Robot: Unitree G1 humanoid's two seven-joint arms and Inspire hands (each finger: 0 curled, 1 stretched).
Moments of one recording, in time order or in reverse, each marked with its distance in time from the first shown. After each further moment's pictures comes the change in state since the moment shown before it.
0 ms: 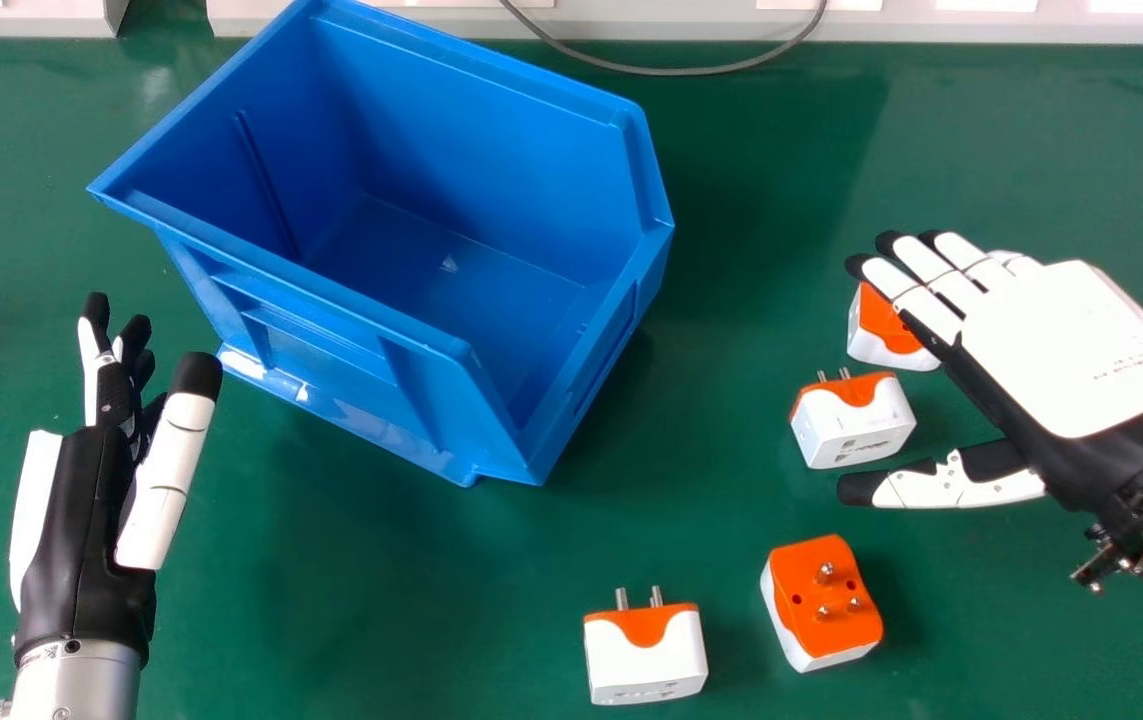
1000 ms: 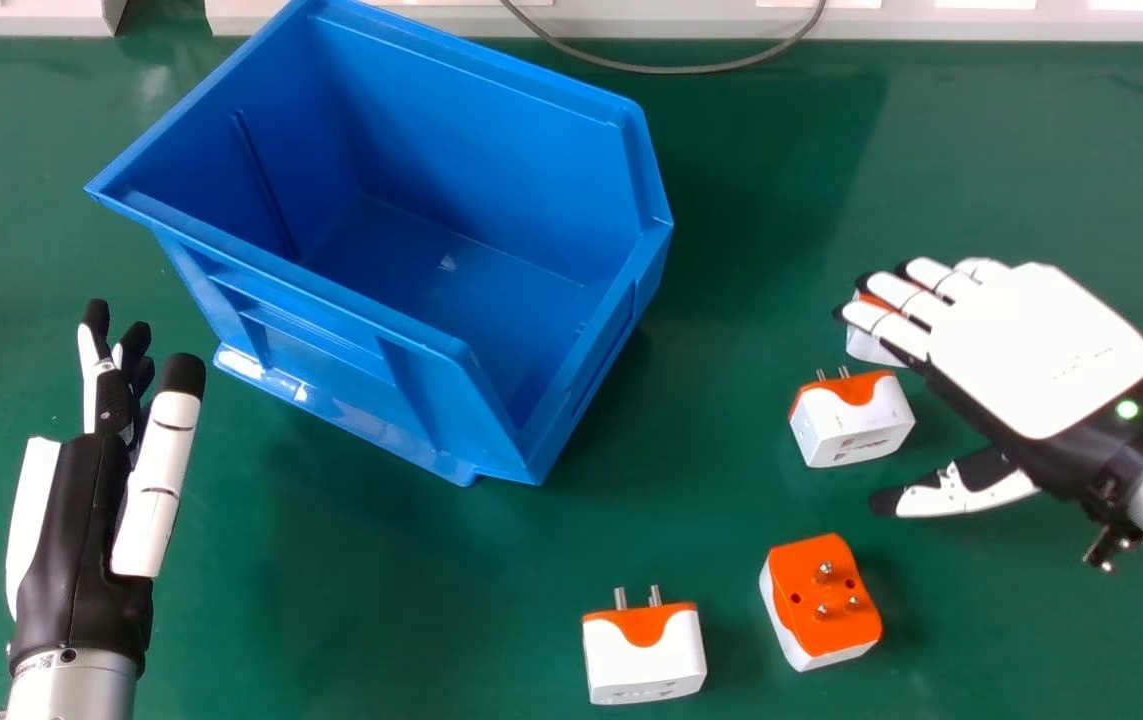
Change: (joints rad) left arm 0.026 0.001 0.002 -0.036 0.000 0.017 -0.007; right arm -0.145 -0.072 0.146 0.136 -0.086 0.007 -0.063
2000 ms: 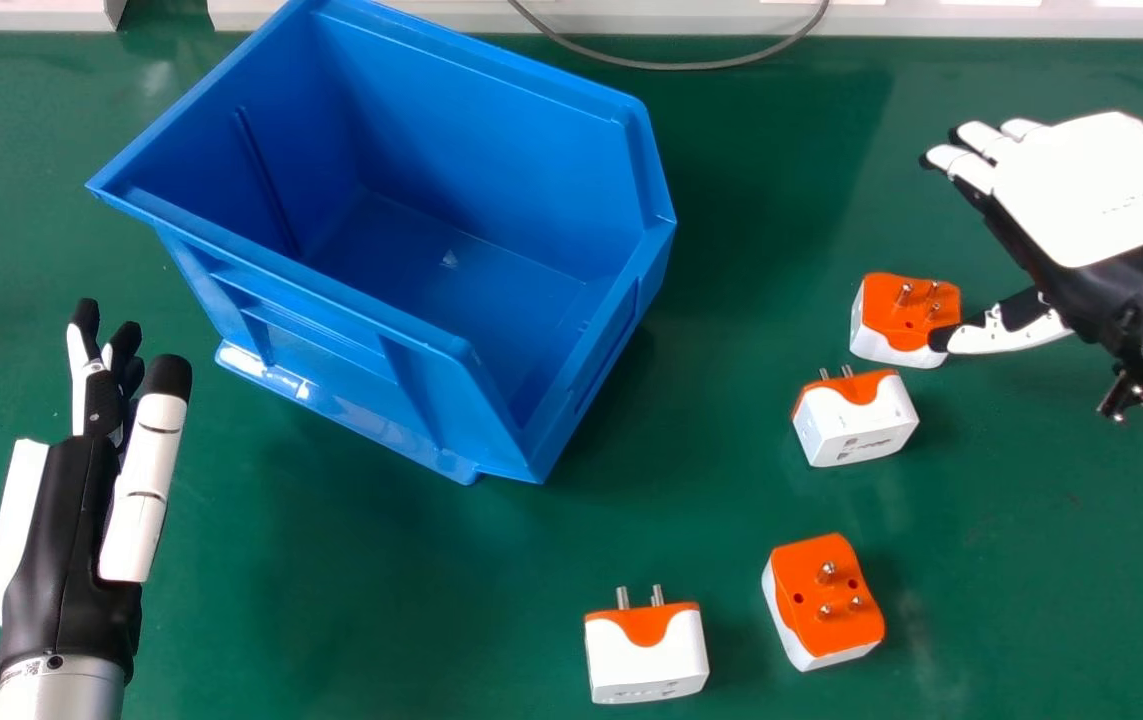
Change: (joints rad) left arm 0.024 0.004 0.010 -0.034 0.000 0.008 -0.012; right arm -0.329 0.060 0.098 0.299 0.062 0.148 0.074
